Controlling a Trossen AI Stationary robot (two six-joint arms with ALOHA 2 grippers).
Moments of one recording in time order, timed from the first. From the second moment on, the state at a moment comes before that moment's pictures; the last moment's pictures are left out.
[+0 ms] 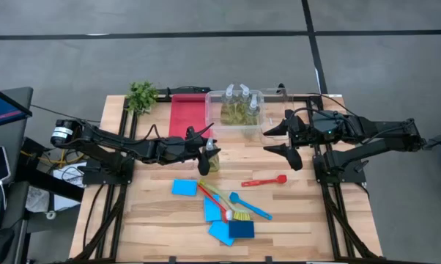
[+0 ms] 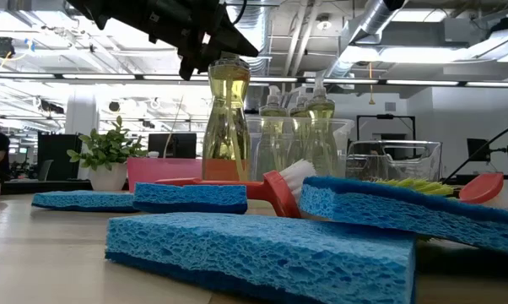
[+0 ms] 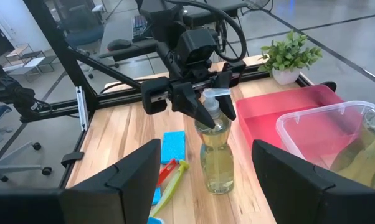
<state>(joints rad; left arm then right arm) -0.11 1.39 0.76 0.37 -0.42 -0.22 0.07 0.77 1.02 -0.48 0.11 0.20</state>
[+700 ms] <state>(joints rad) -0.11 1.26 0.75 0.40 -0.39 -0.21 0.07 0.79 1.02 -0.49 0.11 0.21</state>
